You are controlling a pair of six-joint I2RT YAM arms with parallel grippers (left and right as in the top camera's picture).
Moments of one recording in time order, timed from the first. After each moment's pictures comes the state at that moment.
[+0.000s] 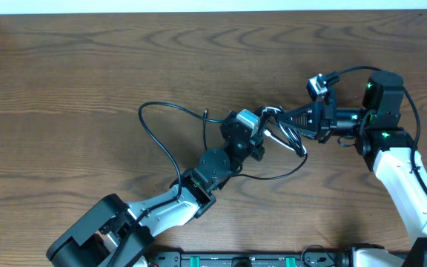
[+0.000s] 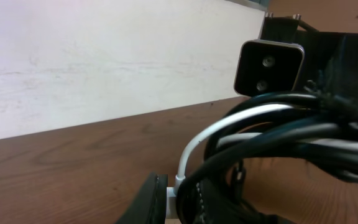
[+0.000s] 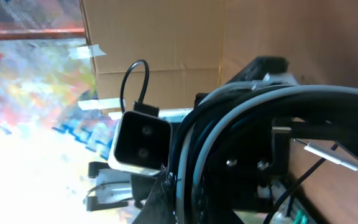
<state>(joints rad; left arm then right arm) -0.82 1.57 0.52 1.10 -0.14 -0.16 0.01 1.39 0.83 0.00 -1.48 0.99</state>
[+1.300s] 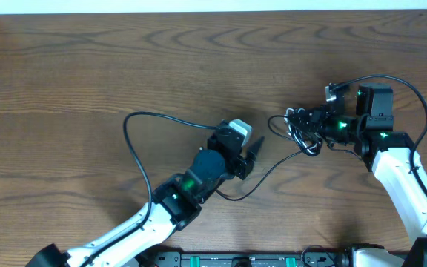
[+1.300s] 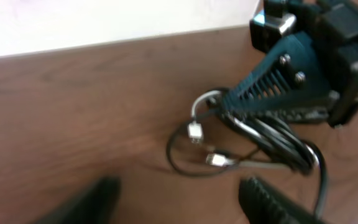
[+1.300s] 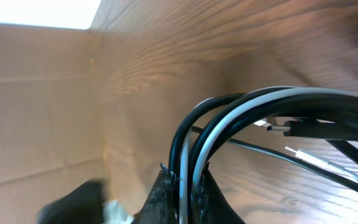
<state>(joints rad) -0.83 1.24 0.50 0.45 -0.09 -0.24 0.02 1.39 0.83 -0.31 -0.85 0.67</state>
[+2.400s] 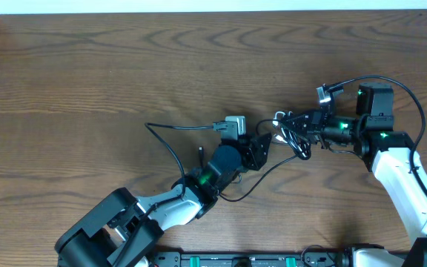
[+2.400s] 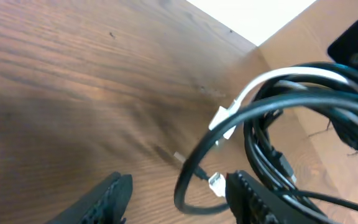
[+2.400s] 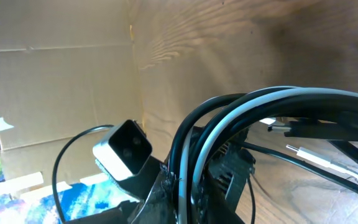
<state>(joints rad) -0.83 1.62 0.50 0.80 -0.09 -0.82 0.02 1.39 0.83 -0.31 -1.06 0.72</state>
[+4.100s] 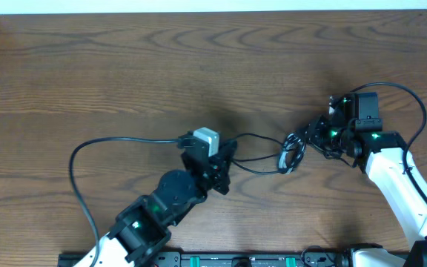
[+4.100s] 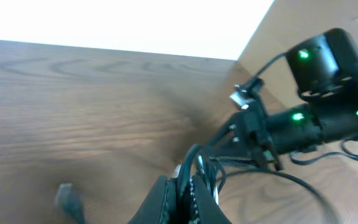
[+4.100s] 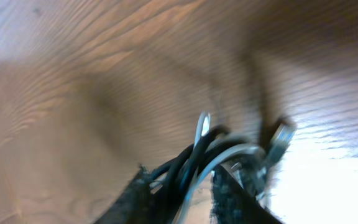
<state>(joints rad) -0.83 0.80 0.50 0.07 -0.13 -0.46 0.08 1.38 0.83 -0.52 -0.41 0.65</state>
